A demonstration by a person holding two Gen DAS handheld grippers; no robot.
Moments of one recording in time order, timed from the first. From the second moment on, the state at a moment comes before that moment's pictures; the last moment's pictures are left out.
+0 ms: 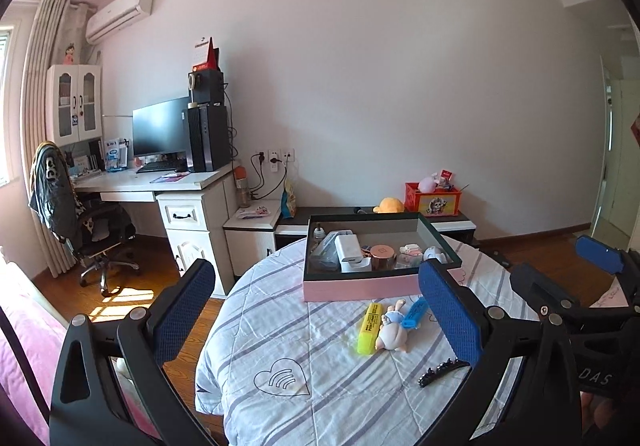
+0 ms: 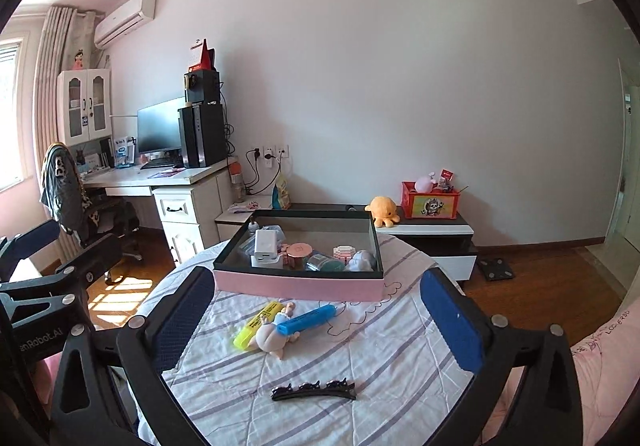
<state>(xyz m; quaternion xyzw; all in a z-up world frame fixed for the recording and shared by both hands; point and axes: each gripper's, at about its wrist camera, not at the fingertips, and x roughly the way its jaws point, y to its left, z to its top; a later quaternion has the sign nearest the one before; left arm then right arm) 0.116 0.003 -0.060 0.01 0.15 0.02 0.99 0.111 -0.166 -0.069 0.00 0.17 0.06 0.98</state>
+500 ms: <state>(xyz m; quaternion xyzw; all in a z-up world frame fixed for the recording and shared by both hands) 0.077 0.004 -0.049 0.01 0.12 0.01 0.99 0.062 -0.161 -0.056 -0.01 0.14 0.05 0.99</state>
